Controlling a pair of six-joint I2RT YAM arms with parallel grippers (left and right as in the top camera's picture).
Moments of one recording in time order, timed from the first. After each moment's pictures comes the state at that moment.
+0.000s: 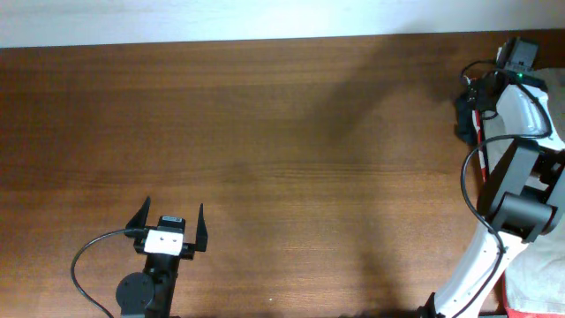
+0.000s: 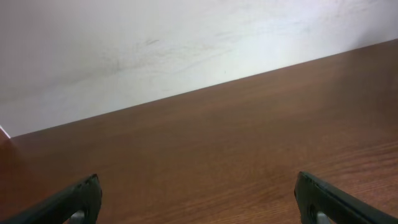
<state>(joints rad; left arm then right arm) -0.01 0.01 0.01 -0.07 0.10 0.21 -0.37 2.26 1.81 -0.54 0.34 -0.19</state>
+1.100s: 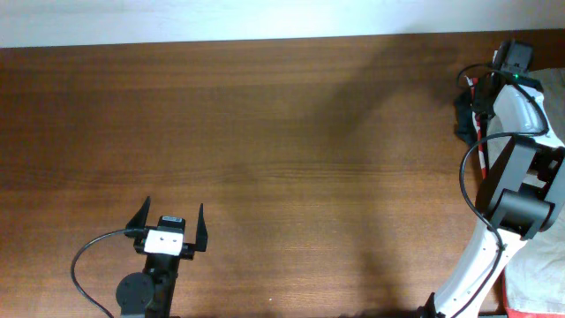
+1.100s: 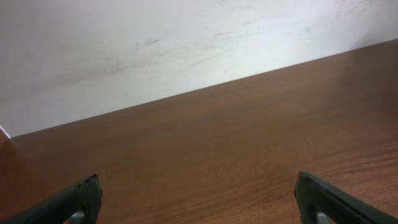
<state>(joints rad) -0.01 0.01 0.01 -0.07 0.10 0.21 -0.37 2.28 1.82 -0.55 0.34 -0.16</state>
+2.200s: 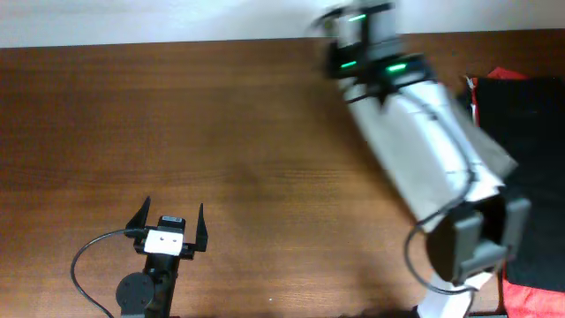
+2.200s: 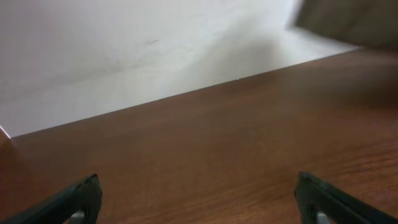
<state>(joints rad) -0.01 0.01 0.01 -0.07 0.10 0.21 0.34 1.95 1.82 -0.56 -0.06 0.22</state>
